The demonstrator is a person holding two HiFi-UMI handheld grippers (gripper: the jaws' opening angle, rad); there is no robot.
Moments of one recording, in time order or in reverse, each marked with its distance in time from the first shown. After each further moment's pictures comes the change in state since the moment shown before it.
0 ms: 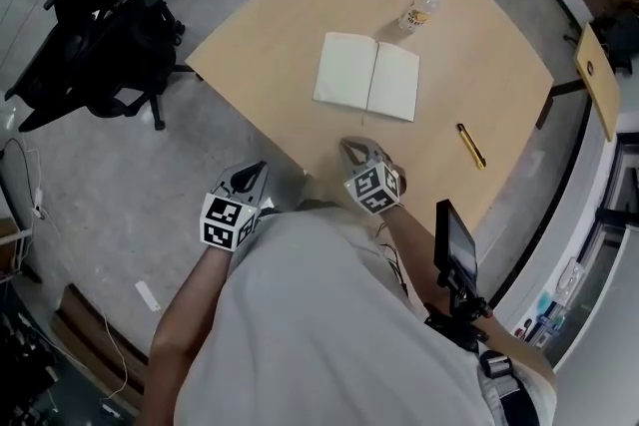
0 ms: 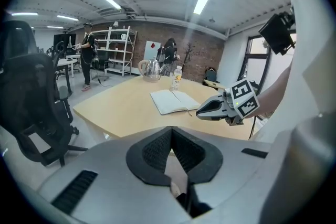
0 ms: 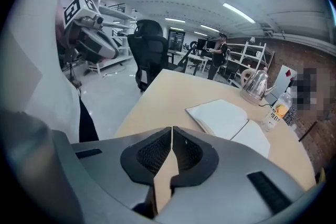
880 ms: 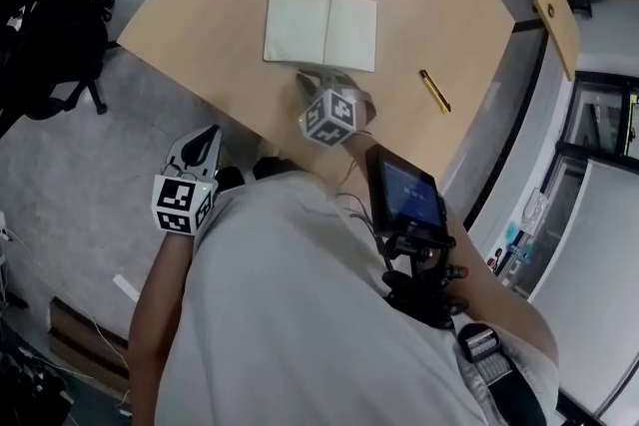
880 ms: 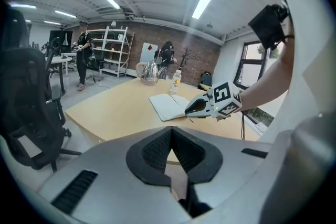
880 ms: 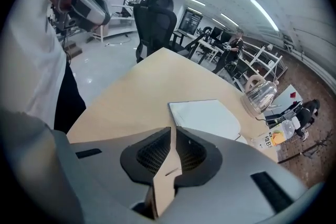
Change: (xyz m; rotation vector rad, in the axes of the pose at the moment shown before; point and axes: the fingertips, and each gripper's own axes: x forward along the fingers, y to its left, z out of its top) left arm 0.014 0.018 0.022 -0.017 -0.031 -0.062; right arm 0.047 -0.050 0.004 -0.236 0.214 -0.031
